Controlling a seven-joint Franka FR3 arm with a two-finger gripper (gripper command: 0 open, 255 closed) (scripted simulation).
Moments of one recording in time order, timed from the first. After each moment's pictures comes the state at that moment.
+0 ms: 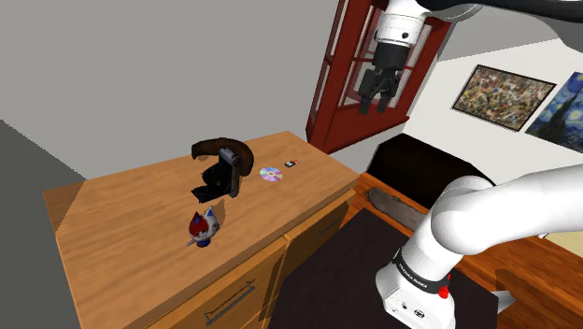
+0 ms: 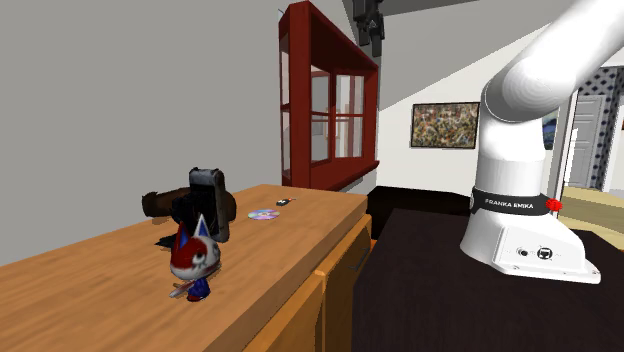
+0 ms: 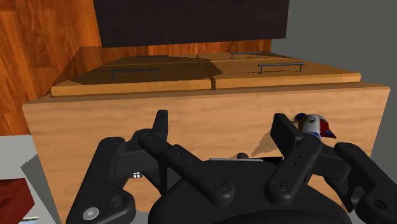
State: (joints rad) arm 0.00 -0.74 -0.05 -2.28 0.01 1.45 0.06
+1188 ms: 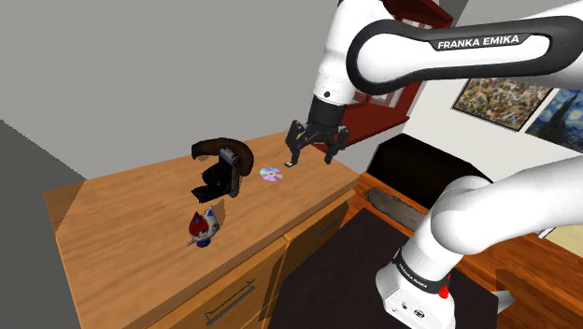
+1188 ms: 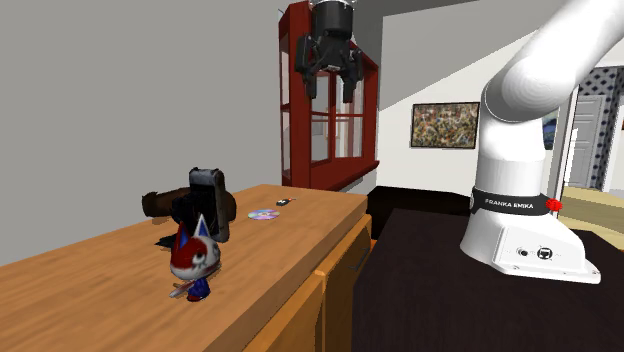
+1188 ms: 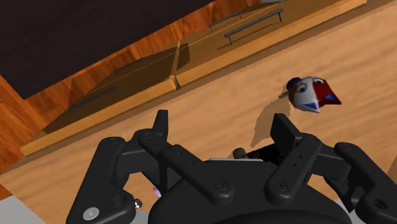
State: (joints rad) arm -0.01 -0.66 0.36 -2.53 0.26 1.90 0.69
